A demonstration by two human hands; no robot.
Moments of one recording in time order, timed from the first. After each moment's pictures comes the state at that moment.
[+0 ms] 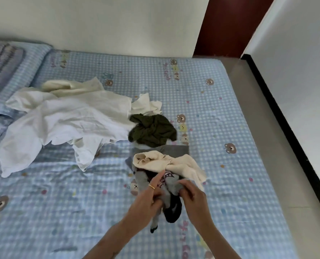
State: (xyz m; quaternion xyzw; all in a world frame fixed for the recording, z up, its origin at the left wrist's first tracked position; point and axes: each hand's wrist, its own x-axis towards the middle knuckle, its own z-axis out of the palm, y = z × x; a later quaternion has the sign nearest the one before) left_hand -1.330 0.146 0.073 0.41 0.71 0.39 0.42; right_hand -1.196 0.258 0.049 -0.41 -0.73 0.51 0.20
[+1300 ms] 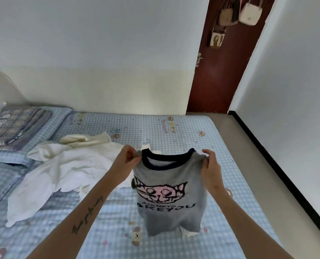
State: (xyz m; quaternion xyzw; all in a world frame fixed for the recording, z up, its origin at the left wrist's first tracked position) left_hand -1.460 0.194 0.217 0.36 0.70 0.57 0.24; right_hand -1.241 0.377 0.181 -0.42 -0.74 0.40 0.35
